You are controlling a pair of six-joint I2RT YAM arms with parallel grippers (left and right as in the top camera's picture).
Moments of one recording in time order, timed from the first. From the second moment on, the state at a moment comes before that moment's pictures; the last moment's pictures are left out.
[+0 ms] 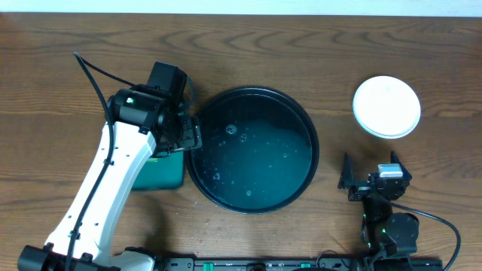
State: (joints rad) left arm -0.28 1.46 1.35 -1.28 0.00 -0.45; right arm 0.09 0.01 0.01 -0.06 0.07 -0.08
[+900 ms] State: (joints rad) left arm -0.28 1.46 1.35 -1.28 0.00 -0.45; right arm -0.02 0.01 0.01 -0.07 0.06 -0.12
